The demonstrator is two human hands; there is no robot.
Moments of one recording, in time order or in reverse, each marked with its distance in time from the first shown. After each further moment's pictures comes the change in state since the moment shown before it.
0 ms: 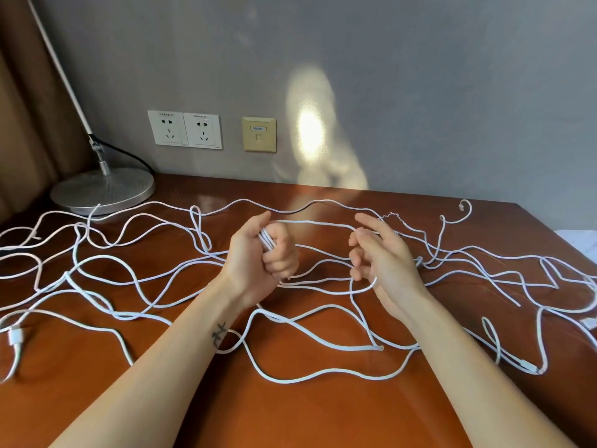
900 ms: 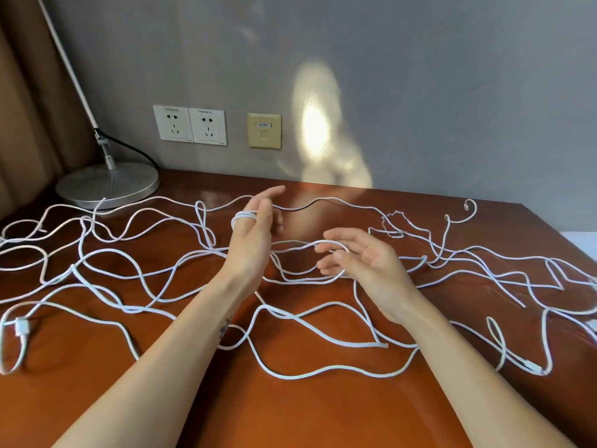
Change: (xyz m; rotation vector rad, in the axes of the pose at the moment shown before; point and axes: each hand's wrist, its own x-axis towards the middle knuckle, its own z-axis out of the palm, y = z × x) left_hand 0.008 0.000 -0.010 0.697 0.438 0.475; right_hand -0.012 0.006 0.008 -0.322 -0.294 -0.162
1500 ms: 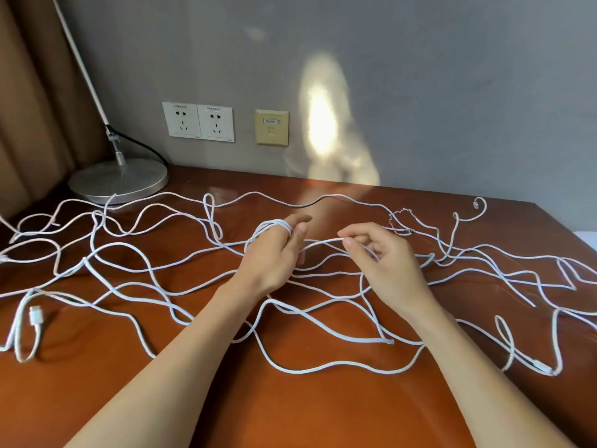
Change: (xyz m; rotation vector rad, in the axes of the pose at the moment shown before) left_hand -0.013 -0.009 0.000 0.629 -0.259 0.047; right_hand 0.001 0.008 -0.008 -0.457 0.202 -0.155
